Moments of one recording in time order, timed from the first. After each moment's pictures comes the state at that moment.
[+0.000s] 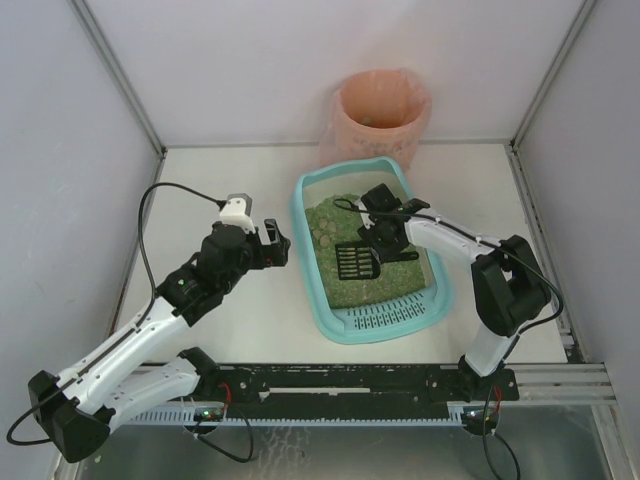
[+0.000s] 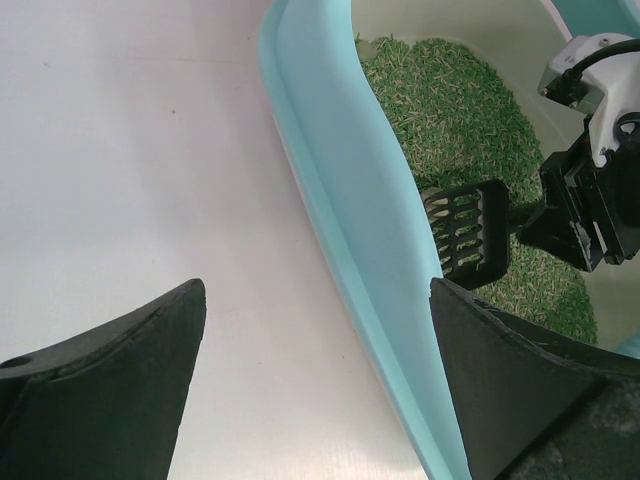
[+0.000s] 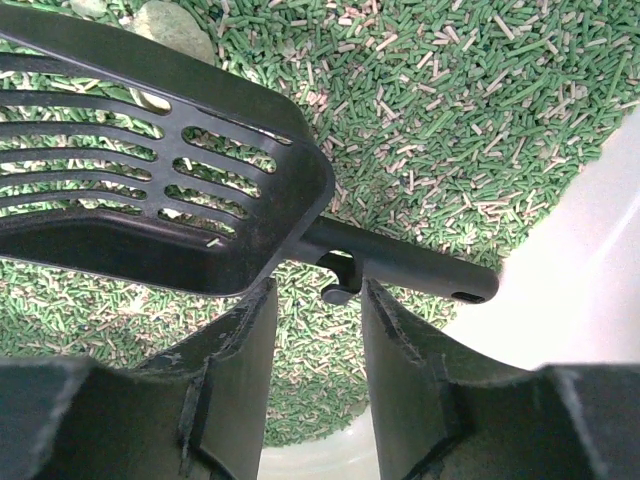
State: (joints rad) left arm -0.69 0.88 0.80 -0.37 -0.33 -0.49; right arm 0.57 1.72 1.23 -0.73 0.07 -0.06
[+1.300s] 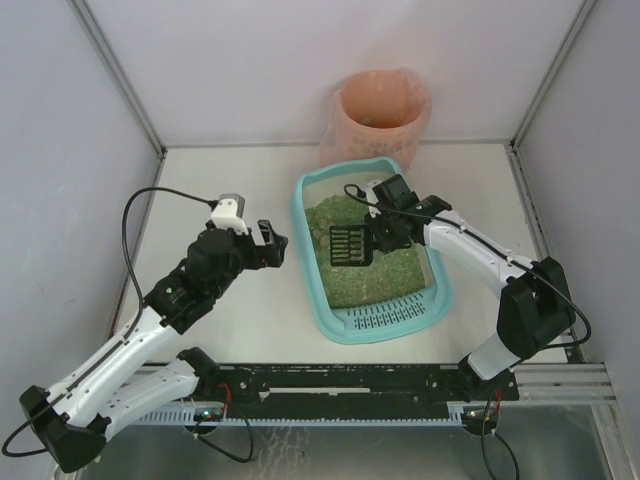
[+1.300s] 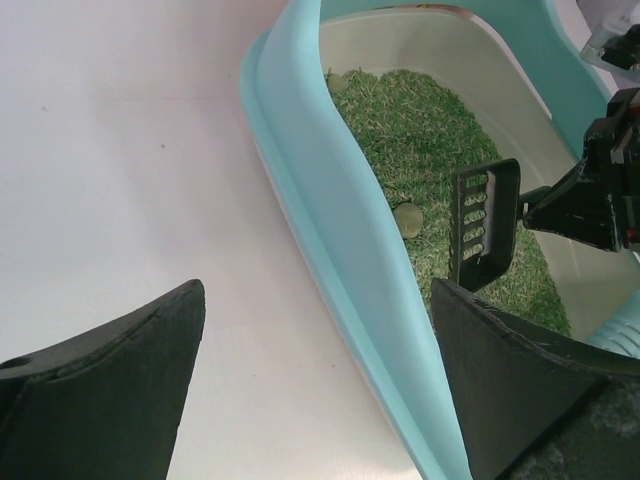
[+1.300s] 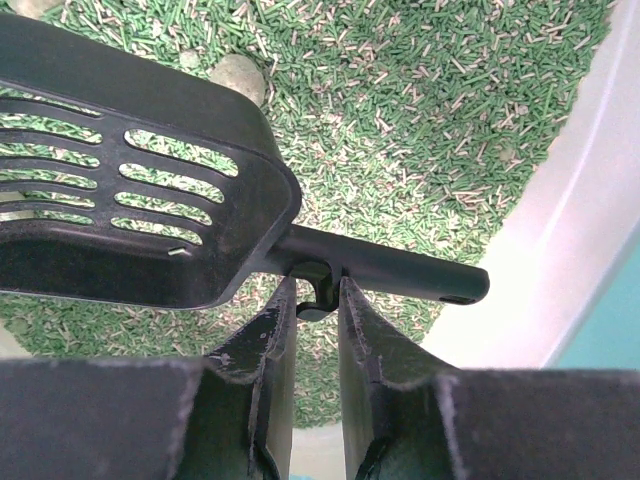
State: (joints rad) left arm -0.69 0.80 0.80 -0.36 -0.31 -0.46; right arm 0.56 1.56 1.24 -0.73 0.02 -0.03
